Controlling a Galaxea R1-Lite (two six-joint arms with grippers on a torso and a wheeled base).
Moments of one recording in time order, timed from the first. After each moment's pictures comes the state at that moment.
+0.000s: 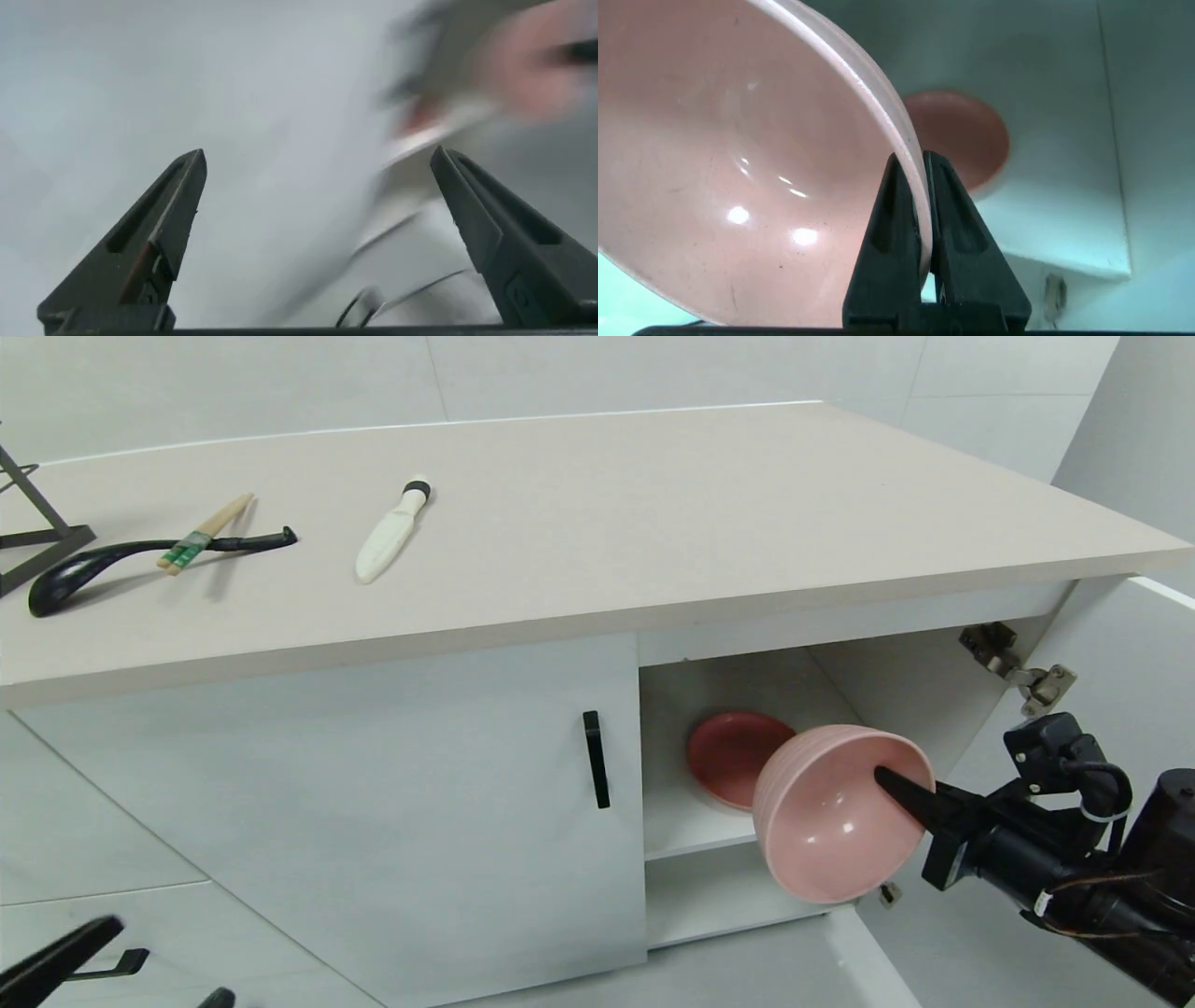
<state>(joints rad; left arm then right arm) -0.16 0.52 -0.01 -0.53 -0.16 -0.02 0.38 1.75 -0.15 -1.57 0.10 -0.01</state>
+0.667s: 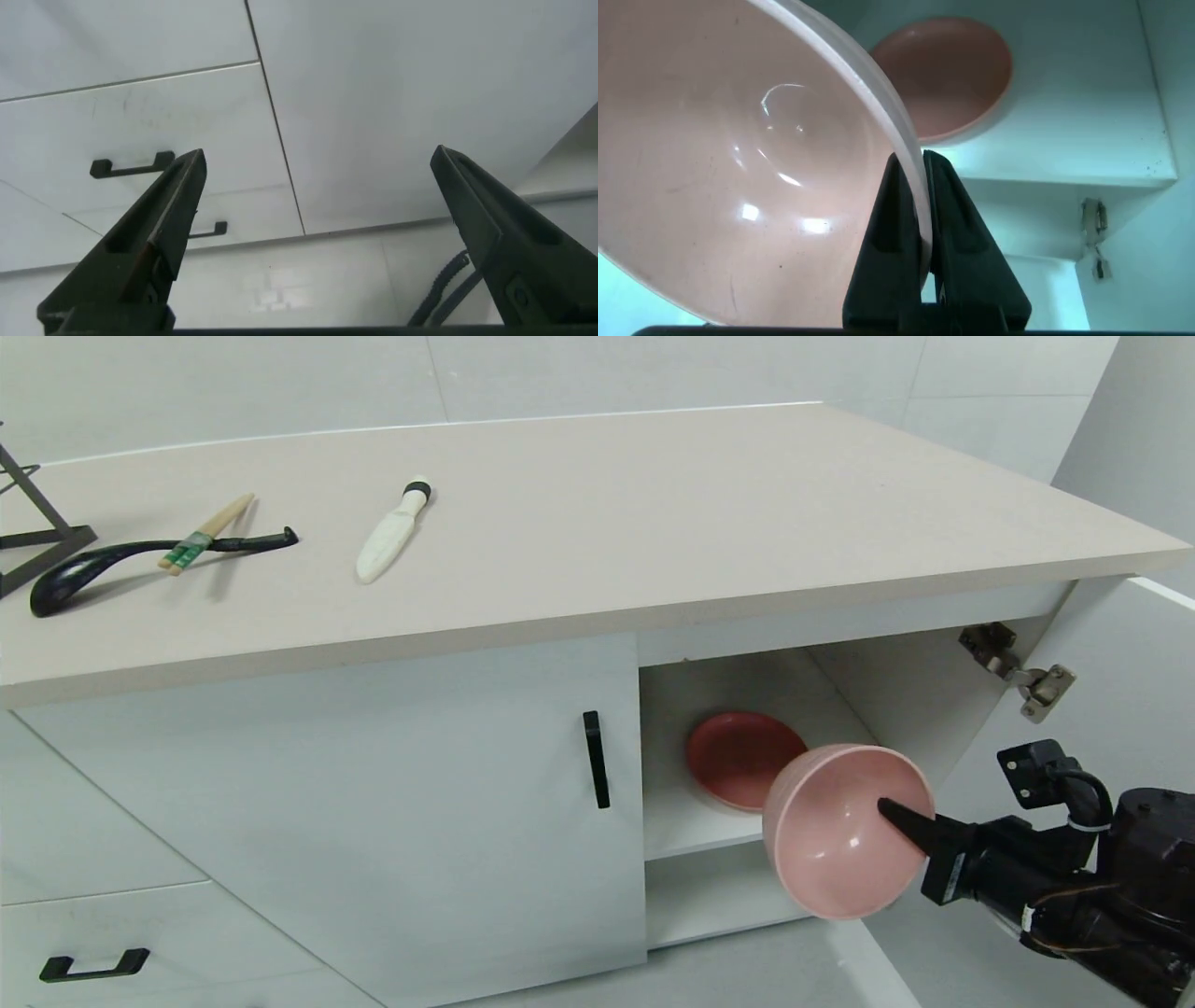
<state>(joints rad) 0.08 0.10 0.00 0.00 0.02 0.08 0.34 1.84 -0.12 -1.57 0.09 0.18</state>
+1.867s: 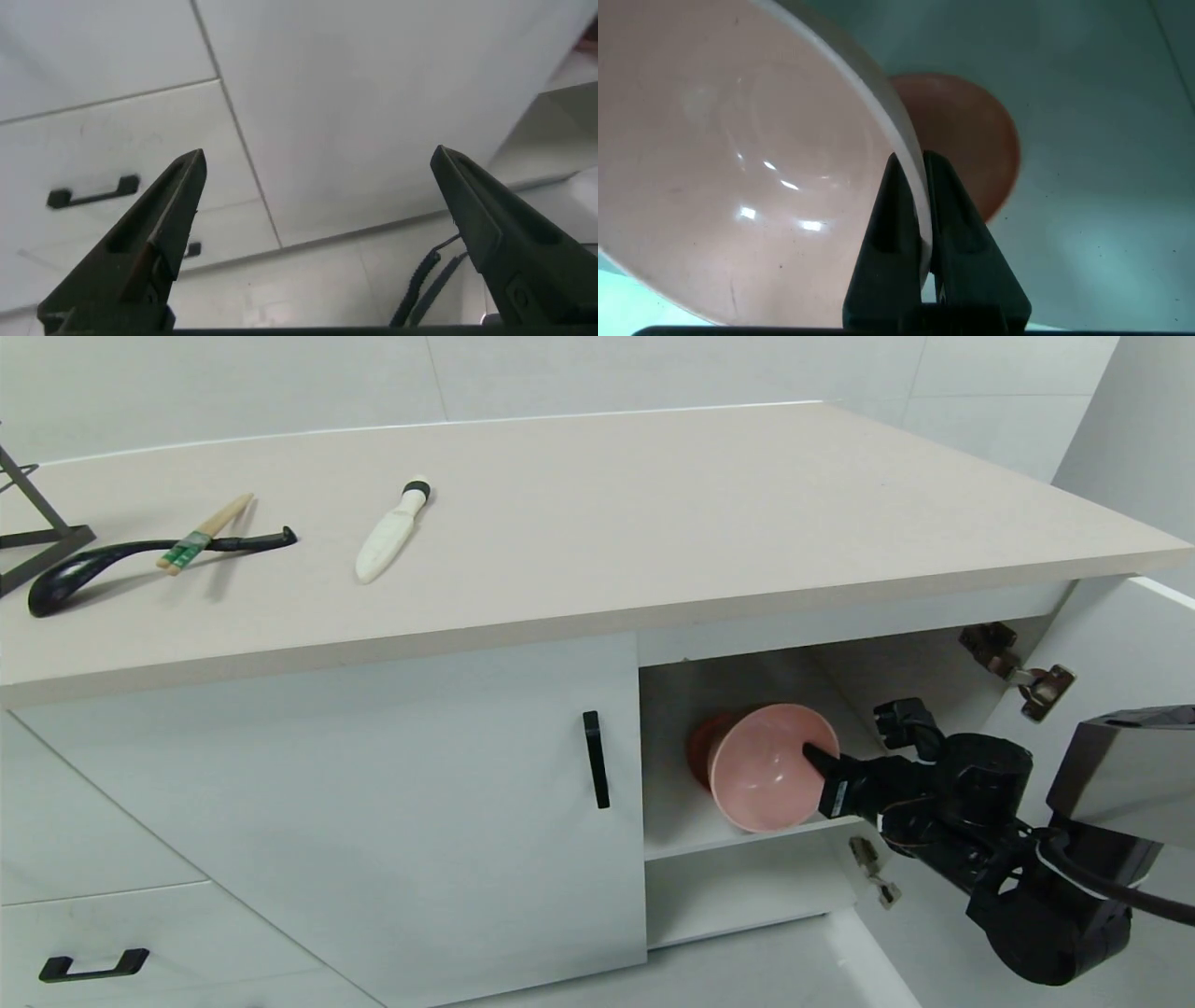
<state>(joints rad) -0.01 0.06 0.00 0.00 -0.03 0.08 0.32 2.20 -0.57 -1.57 0.09 0.13</state>
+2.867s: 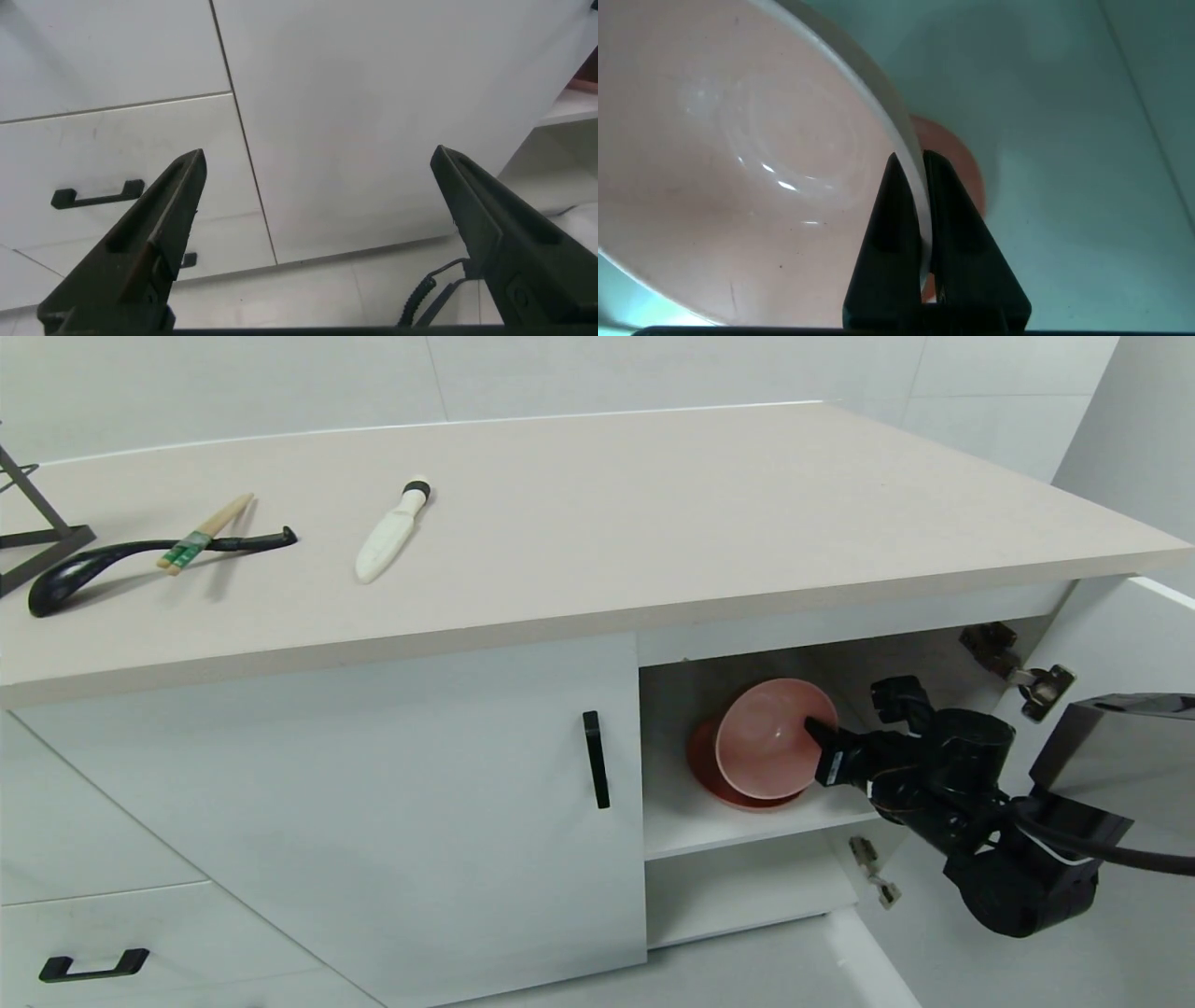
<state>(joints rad) 0.00 0.00 0.00 0.00 0.01 0.02 0.27 2.26 -0.74 -1.50 0.09 0.13</state>
